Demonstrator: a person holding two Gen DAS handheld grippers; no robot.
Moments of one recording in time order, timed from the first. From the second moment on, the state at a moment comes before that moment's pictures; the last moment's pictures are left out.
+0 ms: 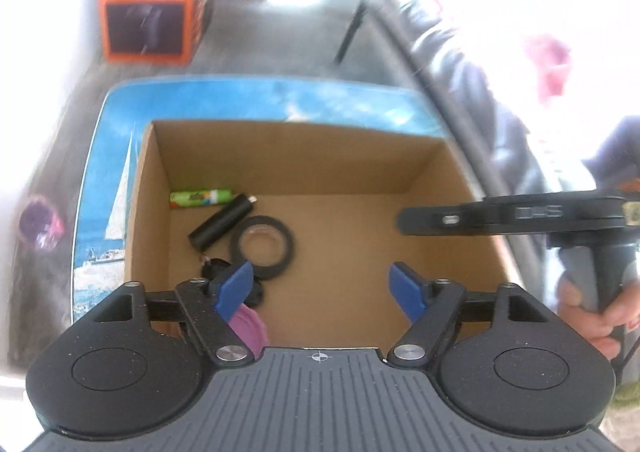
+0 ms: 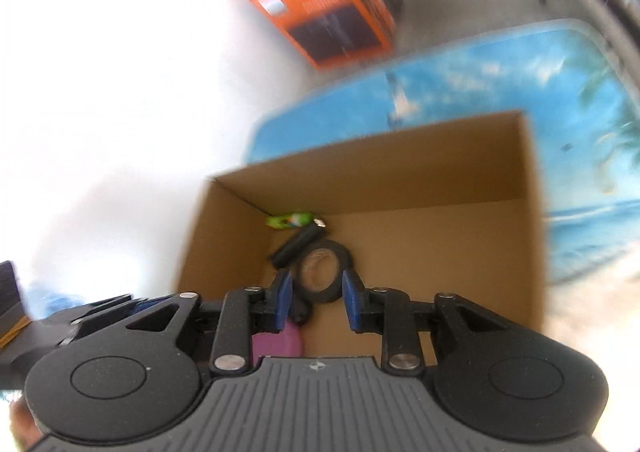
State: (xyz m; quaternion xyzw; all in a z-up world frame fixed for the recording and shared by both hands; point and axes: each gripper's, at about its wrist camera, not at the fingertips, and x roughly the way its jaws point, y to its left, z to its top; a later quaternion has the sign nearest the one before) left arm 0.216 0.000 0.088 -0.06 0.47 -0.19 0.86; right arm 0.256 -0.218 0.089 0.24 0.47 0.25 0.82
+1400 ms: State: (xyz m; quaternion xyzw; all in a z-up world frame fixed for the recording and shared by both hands) left arm 0.066 -0.064 -0.036 0.04 0.38 -0.21 0.90; right arm 0.082 -0.215 -0.033 0.36 0.46 0.23 0.78
